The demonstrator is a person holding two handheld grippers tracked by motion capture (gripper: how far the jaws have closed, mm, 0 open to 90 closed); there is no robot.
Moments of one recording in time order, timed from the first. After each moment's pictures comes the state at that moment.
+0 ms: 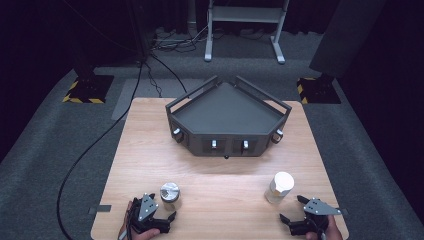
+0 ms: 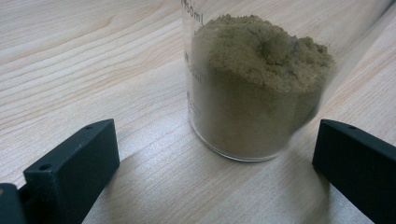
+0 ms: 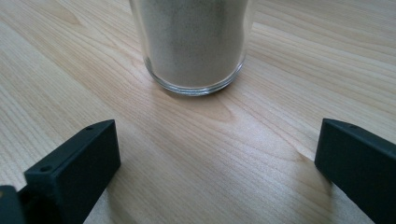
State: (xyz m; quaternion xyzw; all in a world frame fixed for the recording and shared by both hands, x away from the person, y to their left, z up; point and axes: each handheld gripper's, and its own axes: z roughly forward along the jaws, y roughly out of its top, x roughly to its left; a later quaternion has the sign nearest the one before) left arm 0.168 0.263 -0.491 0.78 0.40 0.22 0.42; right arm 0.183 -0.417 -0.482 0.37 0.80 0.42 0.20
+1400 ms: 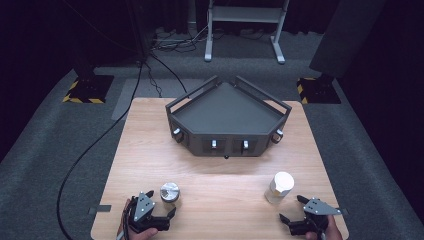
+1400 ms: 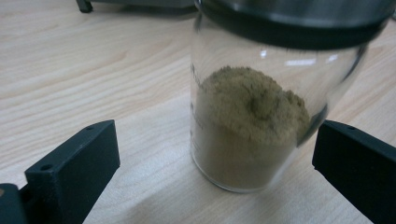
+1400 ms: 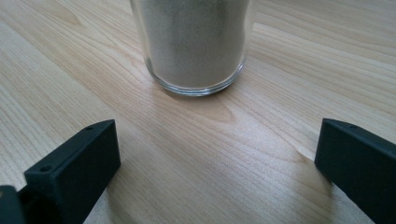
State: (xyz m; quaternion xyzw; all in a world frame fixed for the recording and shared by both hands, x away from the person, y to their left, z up) left arm 0.158 0.265 -0.483 0.75 0.41 0.23 0.46; right arm 0.183 -0.417 -0.482 0.37 0.80 0.42 0.20
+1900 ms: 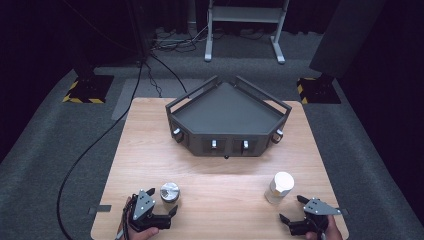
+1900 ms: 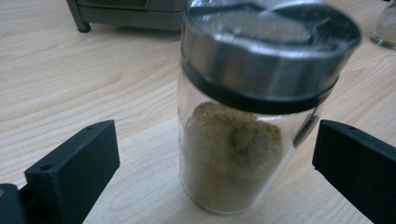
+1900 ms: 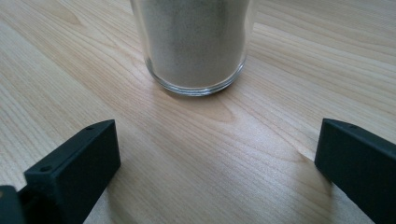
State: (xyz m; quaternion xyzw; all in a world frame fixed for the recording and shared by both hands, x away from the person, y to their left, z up) left arm 0.160 0.262 -0.471 0.75 0.40 0.23 0.48; right arm 0.183 -0.417 -0.483 0.37 0.80 0.42 0.20
